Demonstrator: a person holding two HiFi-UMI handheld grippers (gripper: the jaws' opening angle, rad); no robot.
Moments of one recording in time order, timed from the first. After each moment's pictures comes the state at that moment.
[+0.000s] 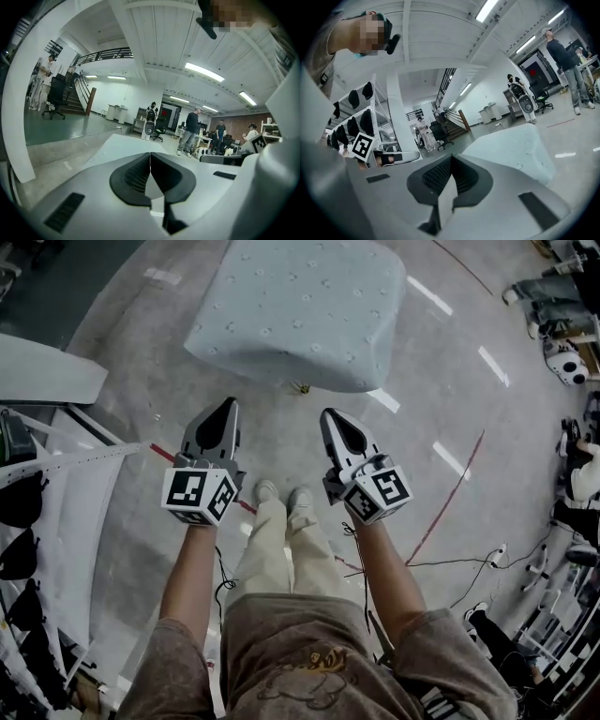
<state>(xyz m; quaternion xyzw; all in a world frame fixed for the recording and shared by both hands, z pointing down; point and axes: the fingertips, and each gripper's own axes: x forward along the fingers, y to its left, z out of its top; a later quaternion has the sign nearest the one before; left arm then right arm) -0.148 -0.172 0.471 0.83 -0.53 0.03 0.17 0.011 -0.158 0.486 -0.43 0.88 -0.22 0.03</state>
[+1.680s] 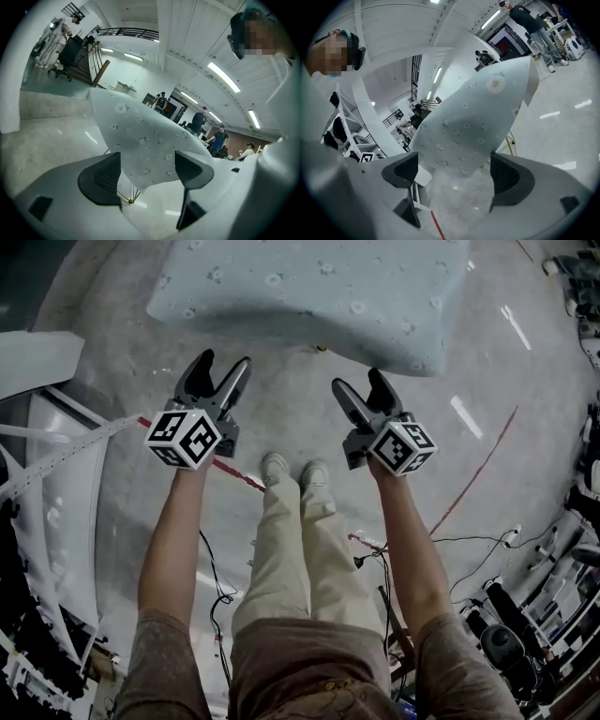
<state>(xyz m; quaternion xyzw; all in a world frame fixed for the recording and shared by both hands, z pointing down) -0.177 -0.259 0.697 0.81 -0.49 0.01 0.32 0.047 -0.232 0.724 -0.46 0.80 -0.39 0.03</state>
